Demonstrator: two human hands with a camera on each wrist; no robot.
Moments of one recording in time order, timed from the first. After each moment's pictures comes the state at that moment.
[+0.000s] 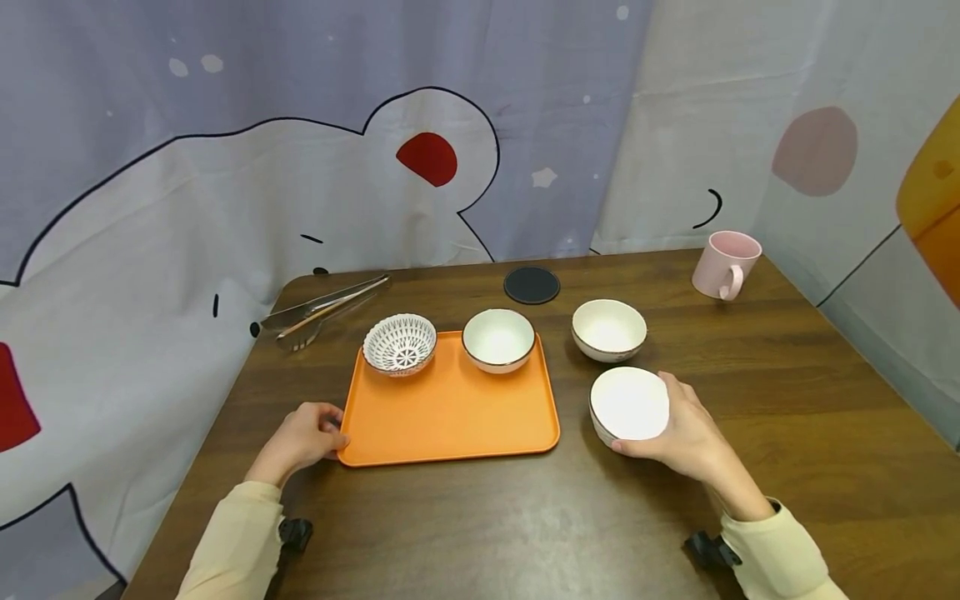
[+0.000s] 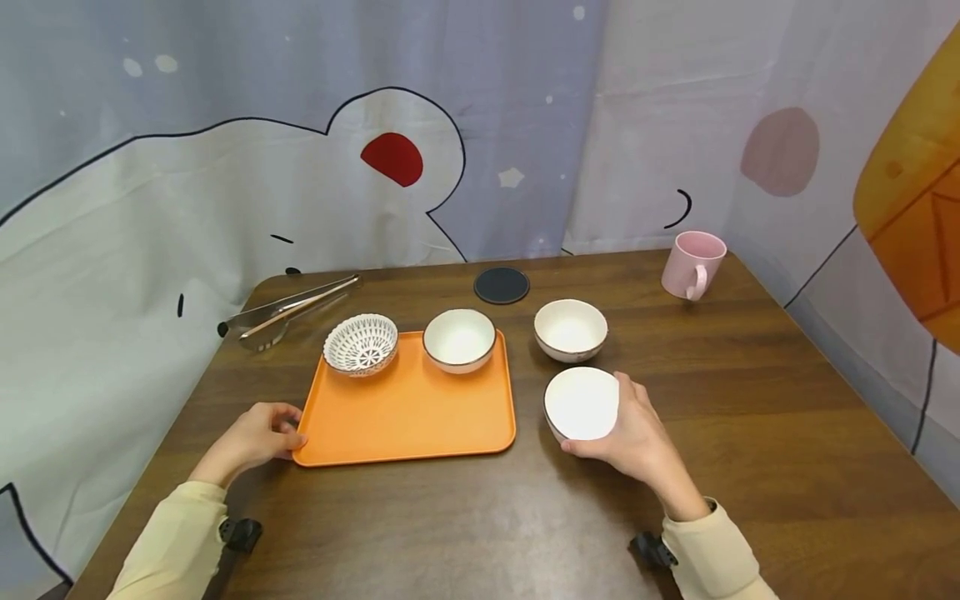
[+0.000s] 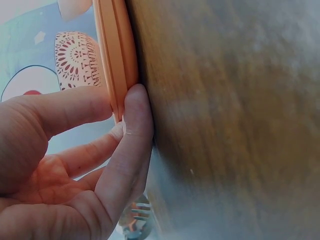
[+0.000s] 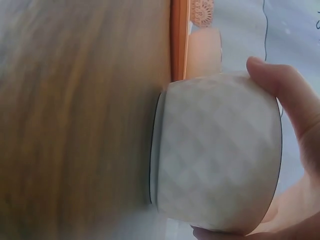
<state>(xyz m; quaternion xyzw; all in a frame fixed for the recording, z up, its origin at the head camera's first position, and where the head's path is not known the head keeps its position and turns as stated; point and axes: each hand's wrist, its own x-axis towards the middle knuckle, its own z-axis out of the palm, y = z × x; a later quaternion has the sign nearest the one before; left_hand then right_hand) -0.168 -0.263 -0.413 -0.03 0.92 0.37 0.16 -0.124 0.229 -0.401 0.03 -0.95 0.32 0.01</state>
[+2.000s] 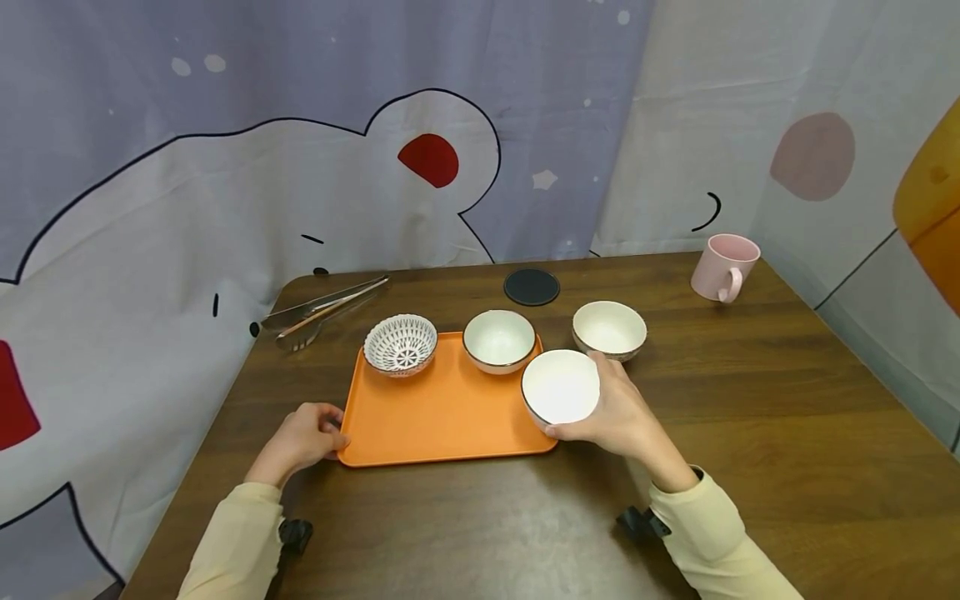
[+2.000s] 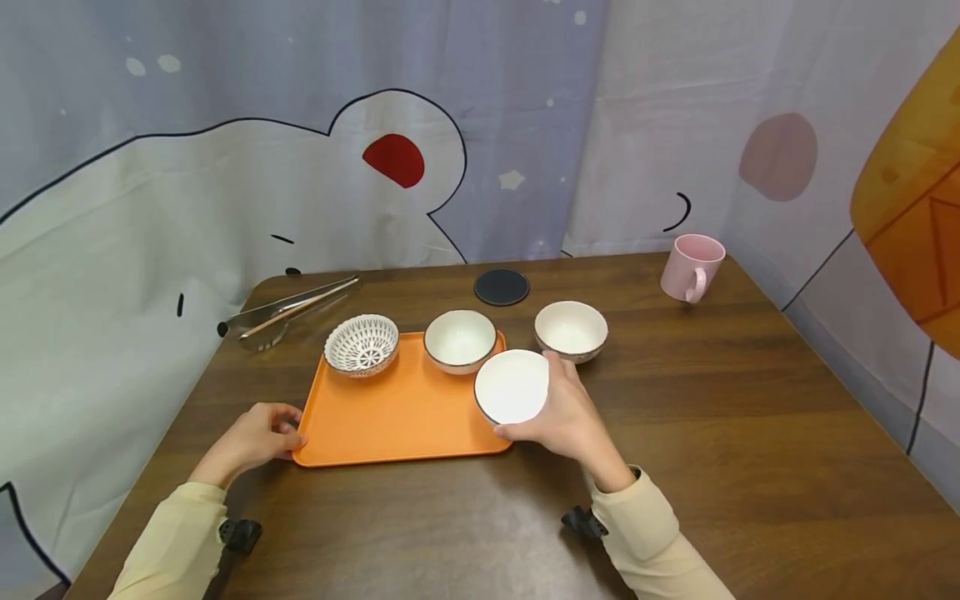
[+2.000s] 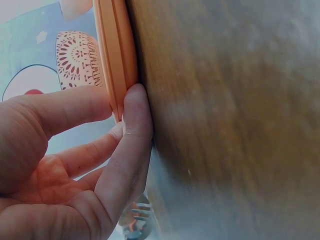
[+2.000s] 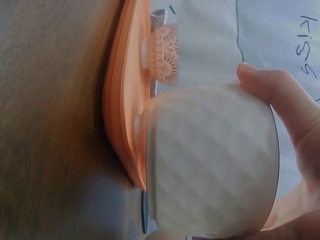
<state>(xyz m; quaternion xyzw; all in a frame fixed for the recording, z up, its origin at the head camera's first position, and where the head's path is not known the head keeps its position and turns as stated) -0.166 -0.264 -0.413 -0.03 0.91 0.38 0.15 -0.148 0.155 -0.384 0.08 -0.93 0.37 0.04</state>
